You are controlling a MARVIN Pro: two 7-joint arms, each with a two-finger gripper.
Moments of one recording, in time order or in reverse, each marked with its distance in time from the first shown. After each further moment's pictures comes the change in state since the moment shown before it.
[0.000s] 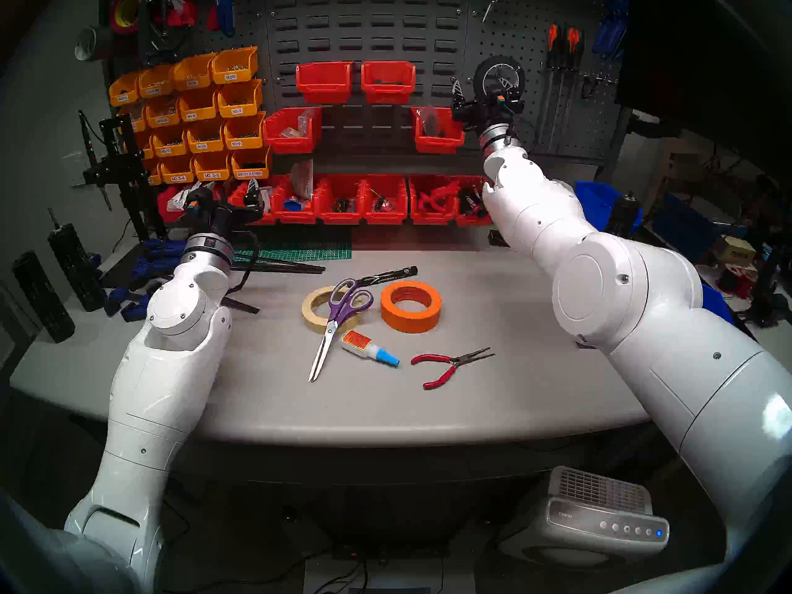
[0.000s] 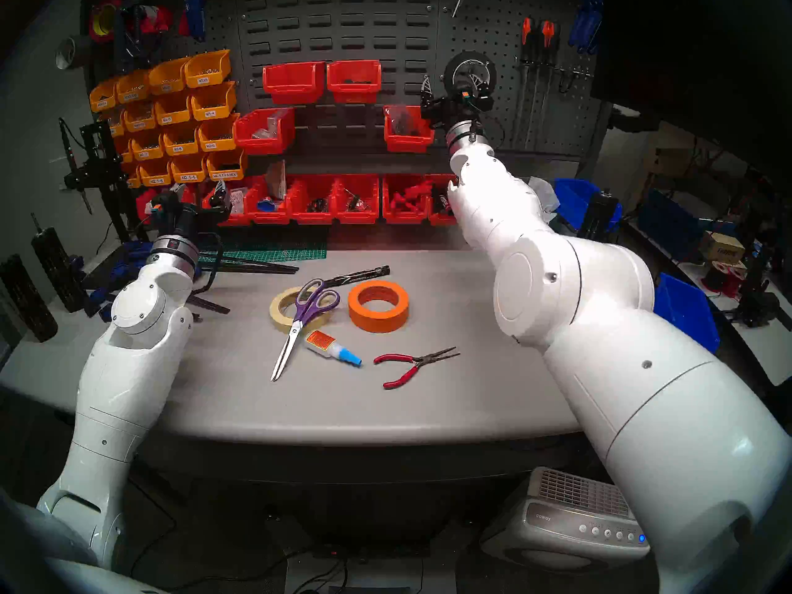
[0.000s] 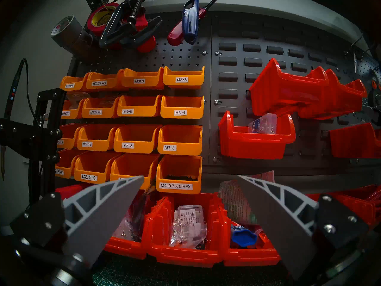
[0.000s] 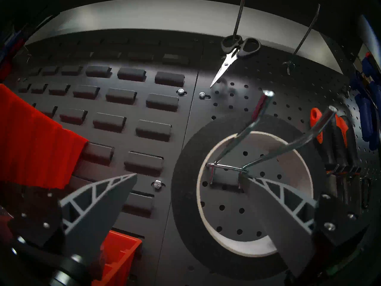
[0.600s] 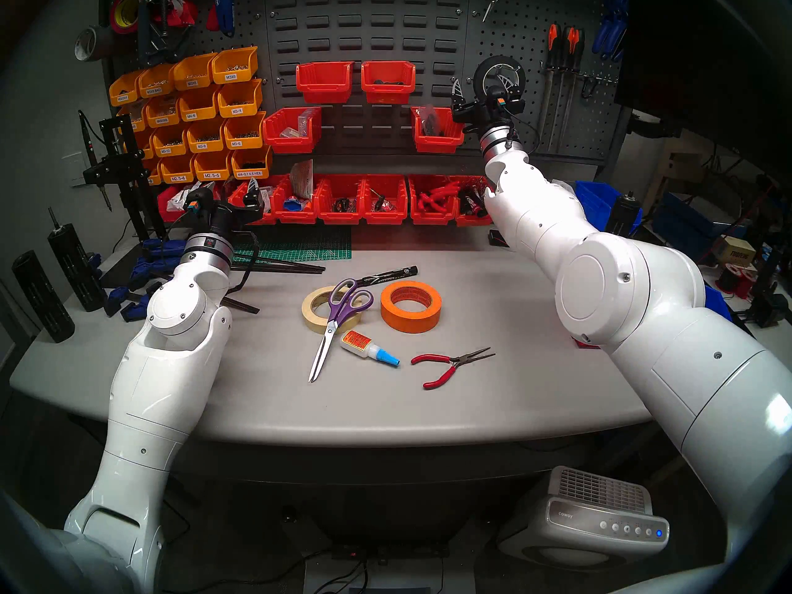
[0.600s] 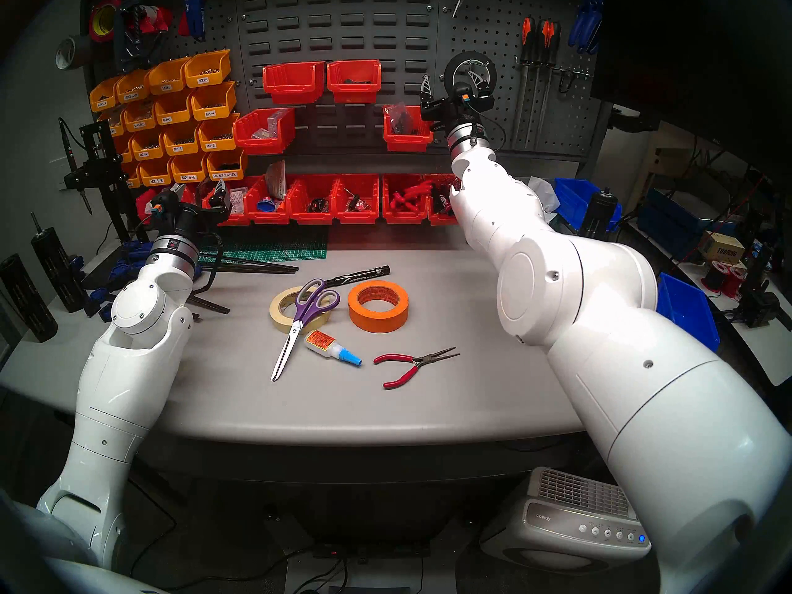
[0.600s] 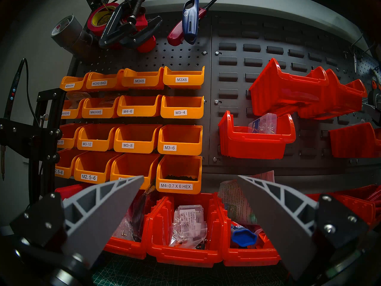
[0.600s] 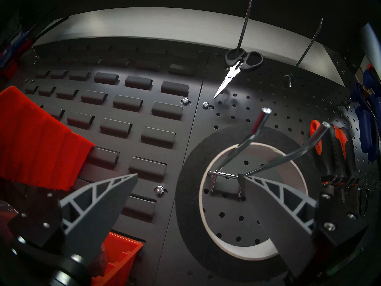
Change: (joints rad) left arm 0.000 0.000 0.000 0.000 0.000 0.000 0.000; right arm -0.024 0.008 -0.004 0.005 -0.005 -0.096 -0.005
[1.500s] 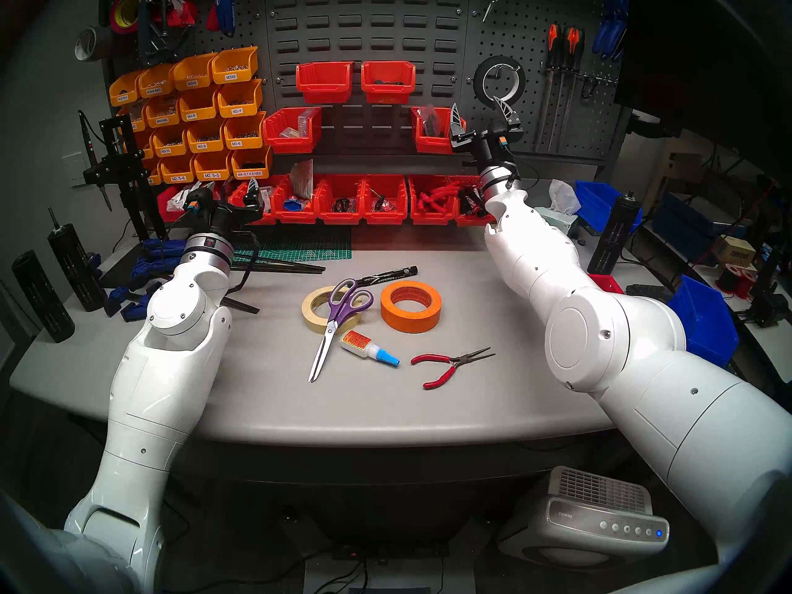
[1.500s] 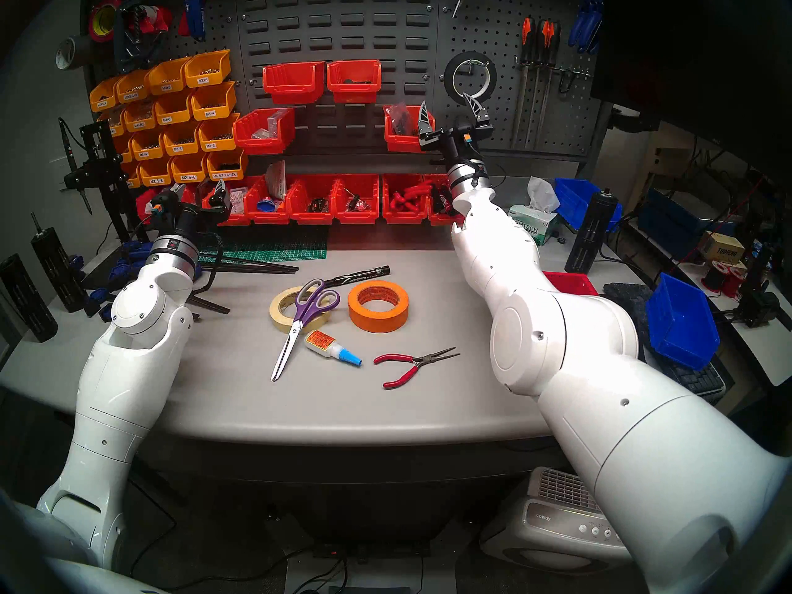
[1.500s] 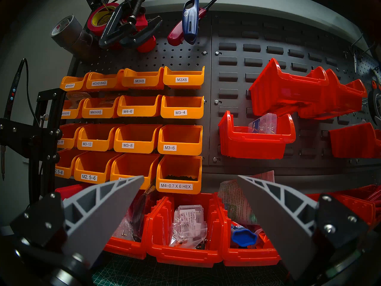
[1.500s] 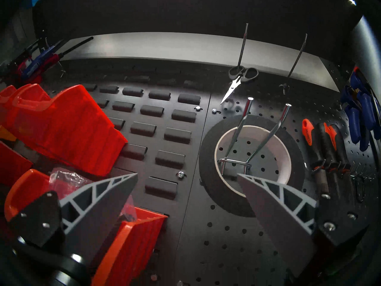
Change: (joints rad) left arm 0.000 0.000 0.000 0.000 0.000 0.000 0.000; right arm -0.202 0.003 0.016 -0.165 0.048 -0.146 0.120
